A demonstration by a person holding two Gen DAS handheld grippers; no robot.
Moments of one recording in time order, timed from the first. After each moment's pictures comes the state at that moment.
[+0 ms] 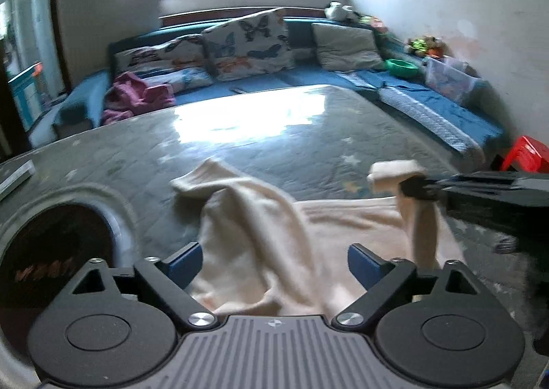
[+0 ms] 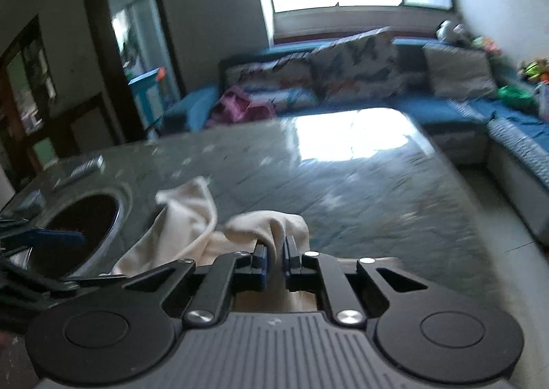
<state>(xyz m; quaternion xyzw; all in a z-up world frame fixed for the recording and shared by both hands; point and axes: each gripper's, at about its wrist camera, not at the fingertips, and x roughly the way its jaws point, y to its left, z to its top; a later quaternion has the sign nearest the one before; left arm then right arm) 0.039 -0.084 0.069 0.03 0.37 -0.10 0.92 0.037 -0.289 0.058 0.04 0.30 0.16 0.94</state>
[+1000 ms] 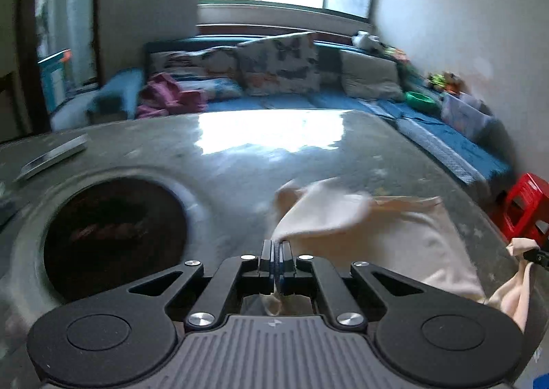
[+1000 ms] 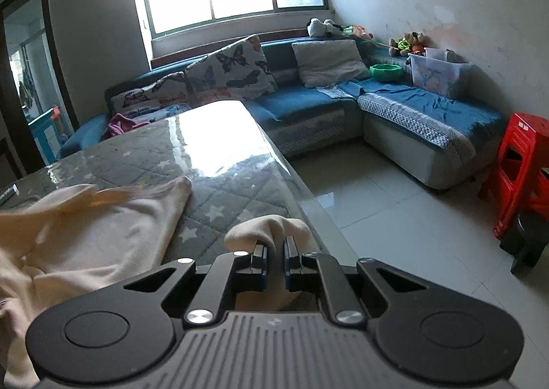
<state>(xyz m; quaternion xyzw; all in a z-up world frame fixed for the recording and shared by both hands) -0.040 0.017 0.091 -0.03 0.34 -0.05 0.94 -0.083 -0.407 0.031 0.08 0.31 -0.04 0.95</state>
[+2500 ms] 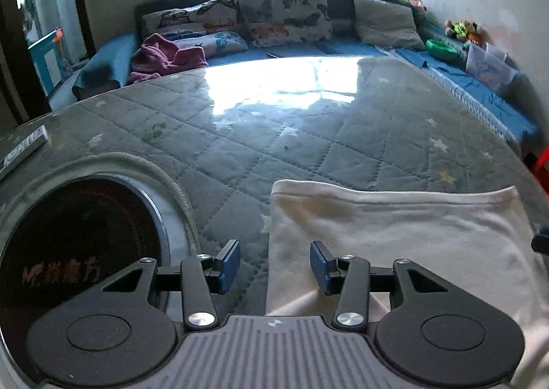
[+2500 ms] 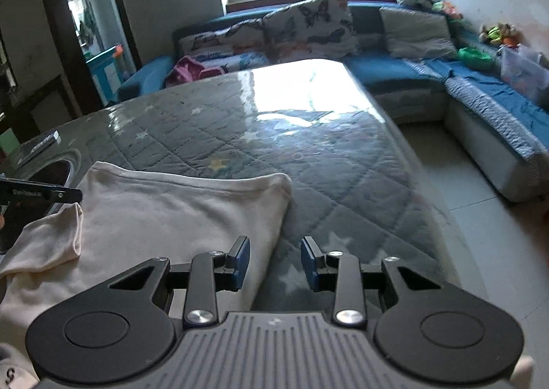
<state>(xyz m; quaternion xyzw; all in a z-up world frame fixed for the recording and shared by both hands) 0.111 -0.002 0.023 0.03 0.42 -0.05 0.91 0.039 -0.331 0.020 0.04 0.39 0.11 0.92</state>
